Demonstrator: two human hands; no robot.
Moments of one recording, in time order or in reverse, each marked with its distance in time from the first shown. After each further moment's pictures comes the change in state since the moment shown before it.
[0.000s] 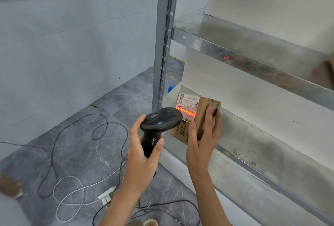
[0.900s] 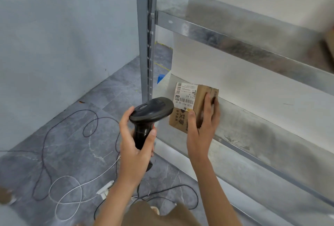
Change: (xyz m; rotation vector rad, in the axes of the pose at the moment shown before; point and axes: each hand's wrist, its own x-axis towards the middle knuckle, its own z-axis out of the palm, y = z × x) left_hand 0.021 -0.010 0.005 -0.168 -0.066 -0.029; right_hand 0.021 0.012 0.000 -0.029 0.046 0.070
